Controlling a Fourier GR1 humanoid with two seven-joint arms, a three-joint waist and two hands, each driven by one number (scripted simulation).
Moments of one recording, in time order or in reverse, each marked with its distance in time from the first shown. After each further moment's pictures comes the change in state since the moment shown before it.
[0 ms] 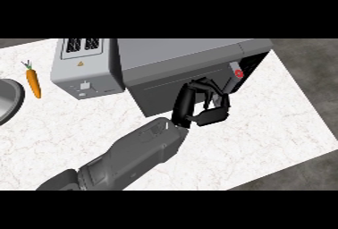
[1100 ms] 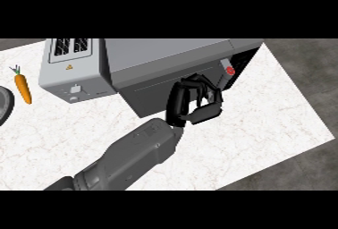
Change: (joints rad) left arm 0.074 0.002 0.129 -0.053 -0.040 -0.035 -0.086; right arm -0.004 0.056 0.017 0.030 0.132 -0.030 -0.029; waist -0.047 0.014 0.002
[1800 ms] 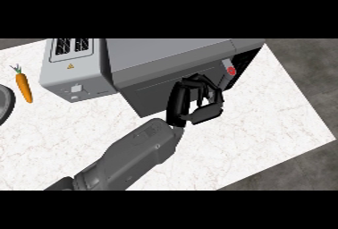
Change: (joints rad) left arm 0.006 0.000 0.013 -0.017 -0.038 0.002 0.040; right arm 0.010 0.052 0.018 -0.008 0.076 -0.033 -0.027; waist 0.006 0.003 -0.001
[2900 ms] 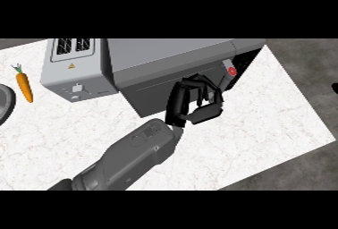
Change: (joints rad) left arm 0.018 0.000 0.029 -0.025 -0.079 0.009 0.084; right arm 0.041 0.072 0.004 -0.001 0.146 -0.038 -0.062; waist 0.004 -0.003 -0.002
